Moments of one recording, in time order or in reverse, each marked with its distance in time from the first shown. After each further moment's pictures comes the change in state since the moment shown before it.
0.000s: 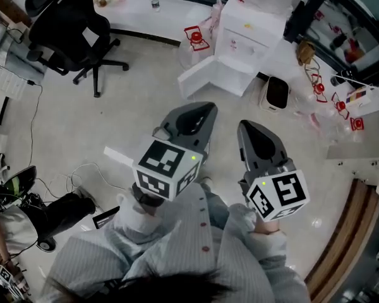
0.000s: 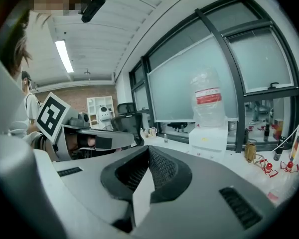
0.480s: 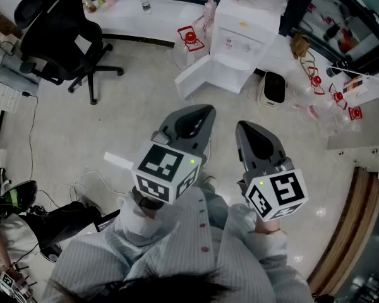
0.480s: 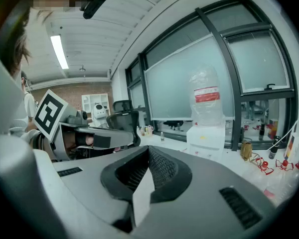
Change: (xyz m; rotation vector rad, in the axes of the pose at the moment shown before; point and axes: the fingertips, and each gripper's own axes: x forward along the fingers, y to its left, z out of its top) left arm -0.007 0.017 -0.003 0.007 0.015 -0.049; right arm 0.017 0.014 -0.004 -0.002 0.025 -0.051
